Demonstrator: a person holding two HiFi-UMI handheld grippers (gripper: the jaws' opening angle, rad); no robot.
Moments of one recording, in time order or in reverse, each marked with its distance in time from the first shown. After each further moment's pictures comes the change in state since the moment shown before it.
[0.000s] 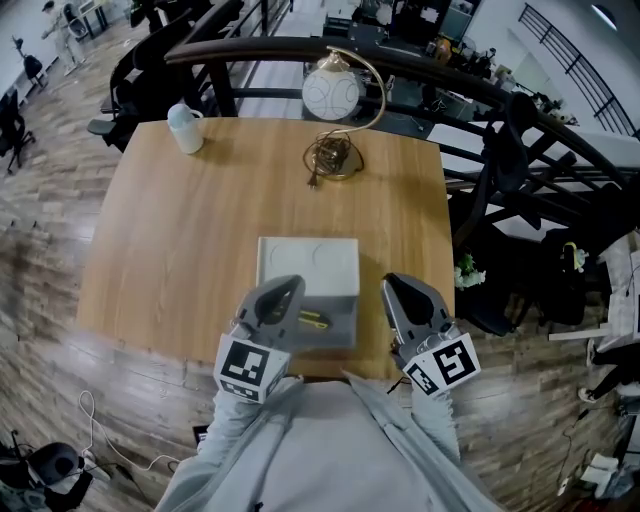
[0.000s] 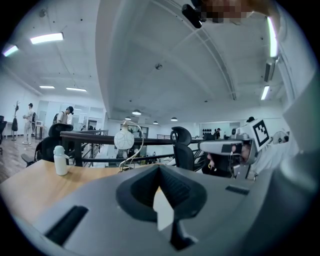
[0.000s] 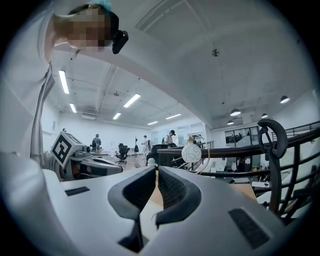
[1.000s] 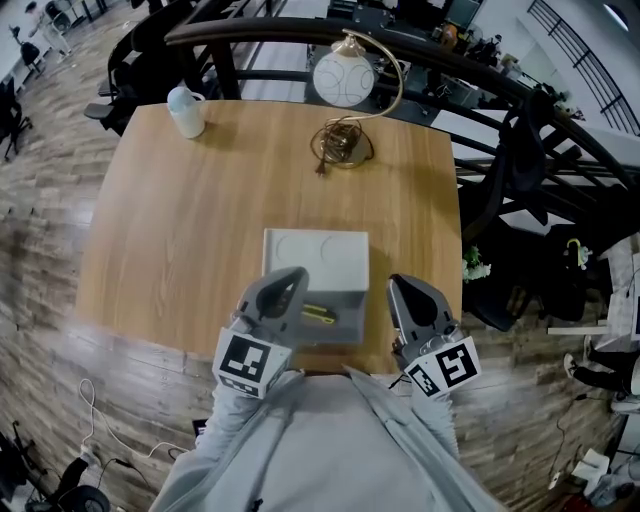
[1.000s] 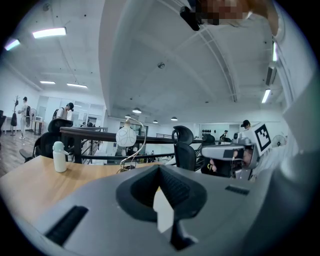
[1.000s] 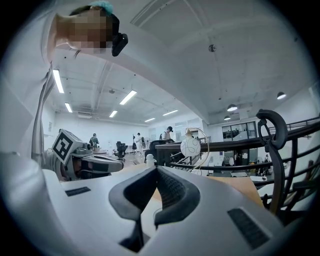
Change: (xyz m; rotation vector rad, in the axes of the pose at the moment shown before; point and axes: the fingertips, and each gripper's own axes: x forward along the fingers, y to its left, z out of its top) left arm 0.004 0.018 -0.008 -0.017 0.012 -0.023; right arm 0.013 0.003 -0.018 0.036 0.039 -0.026
